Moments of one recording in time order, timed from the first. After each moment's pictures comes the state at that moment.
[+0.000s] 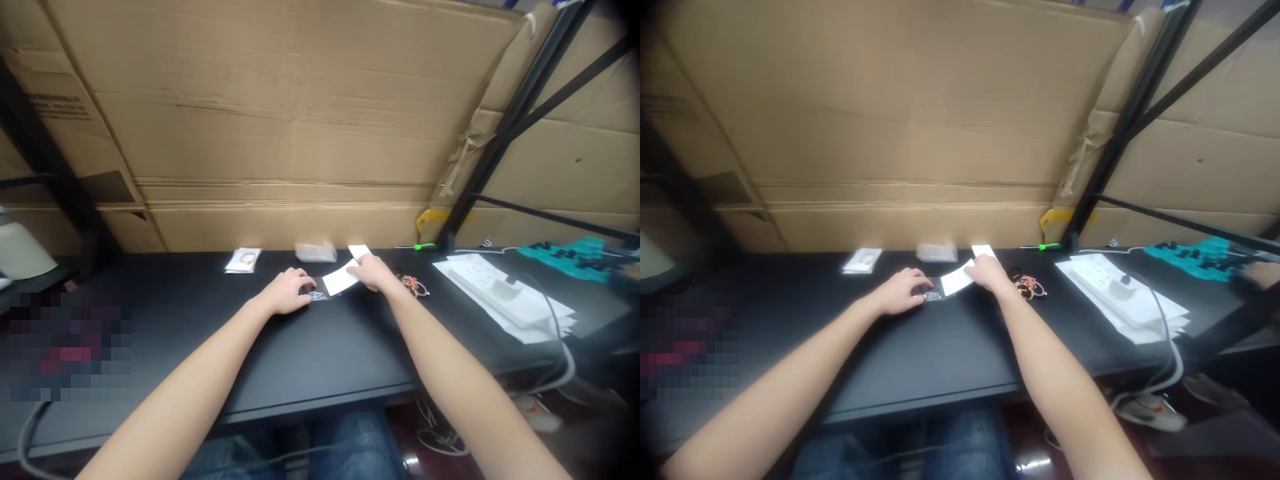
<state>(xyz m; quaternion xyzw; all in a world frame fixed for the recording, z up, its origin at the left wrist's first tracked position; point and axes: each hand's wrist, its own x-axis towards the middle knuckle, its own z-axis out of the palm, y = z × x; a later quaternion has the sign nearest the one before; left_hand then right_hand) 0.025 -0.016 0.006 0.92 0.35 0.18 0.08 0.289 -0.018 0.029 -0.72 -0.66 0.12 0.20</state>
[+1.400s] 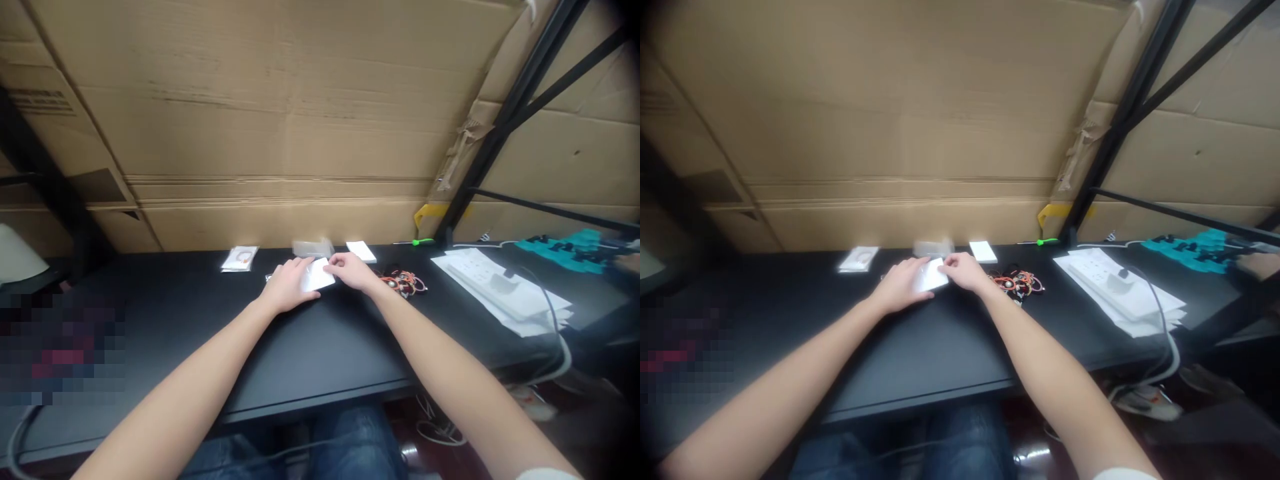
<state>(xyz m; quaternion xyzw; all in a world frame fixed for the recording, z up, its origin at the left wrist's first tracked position) 0.039 -0.024 0.011 0.88 0.41 0.22 0.01 0.251 -0.025 0.023 -0.53 -0.72 0.28 0.35</state>
